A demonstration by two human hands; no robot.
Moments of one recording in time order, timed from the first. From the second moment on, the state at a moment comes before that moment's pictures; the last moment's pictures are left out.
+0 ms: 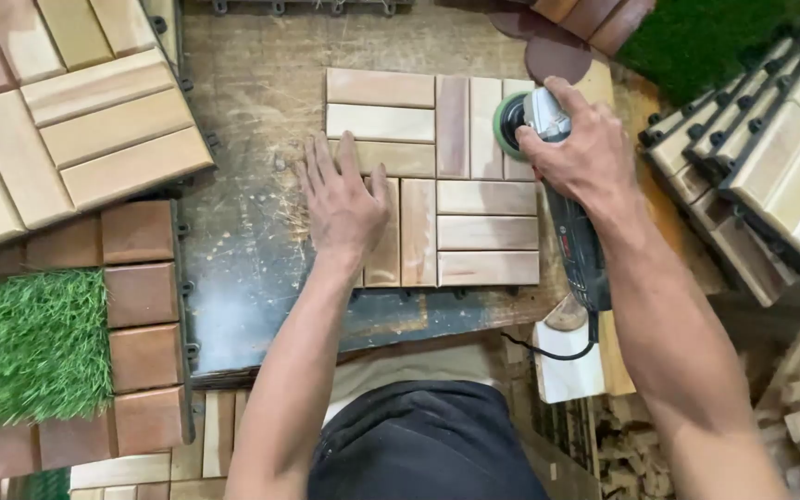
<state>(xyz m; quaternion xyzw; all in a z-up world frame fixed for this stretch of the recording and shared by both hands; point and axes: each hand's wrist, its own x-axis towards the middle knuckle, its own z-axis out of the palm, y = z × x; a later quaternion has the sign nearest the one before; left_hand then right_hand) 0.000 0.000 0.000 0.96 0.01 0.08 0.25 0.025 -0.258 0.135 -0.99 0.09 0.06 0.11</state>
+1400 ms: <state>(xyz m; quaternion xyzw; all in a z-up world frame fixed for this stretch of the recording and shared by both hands) -0.084 0.083 0.028 0.99 0.06 0.06 0.12 -0.052 -0.225 0.167 -0.95 0.10 0.12 0.26</state>
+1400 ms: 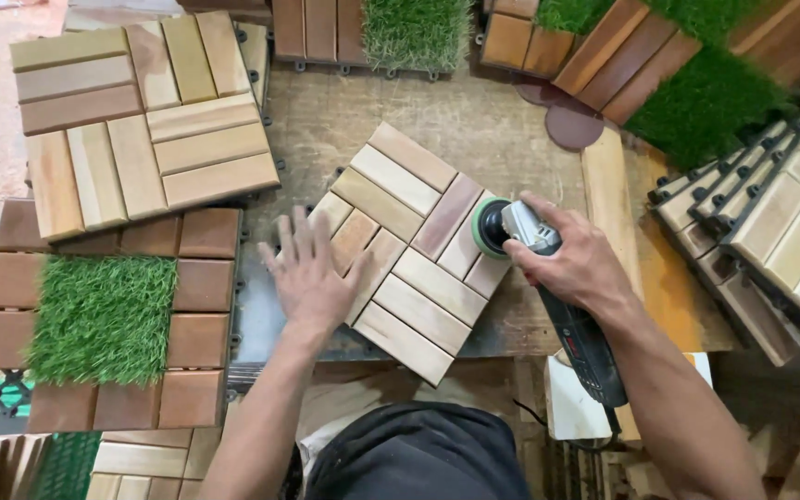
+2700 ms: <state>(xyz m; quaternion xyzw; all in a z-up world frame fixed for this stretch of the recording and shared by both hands) 0.076 0.027 -0.013 0.95 -0.12 0.12 0.24 -0.053 -0.186 0.146 -0.97 0.14 0.12 0.14</state>
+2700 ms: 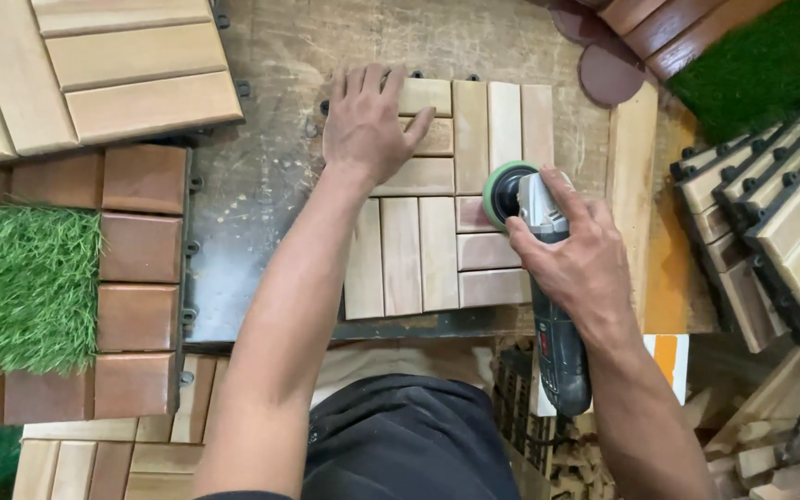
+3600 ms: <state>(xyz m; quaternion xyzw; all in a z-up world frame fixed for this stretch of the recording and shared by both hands) 0.078 0.030 -0.020 0.94 -0.13 0.16 0.27 -0.058 -0.188 0.148 -0.97 0.16 0.10 0.12</state>
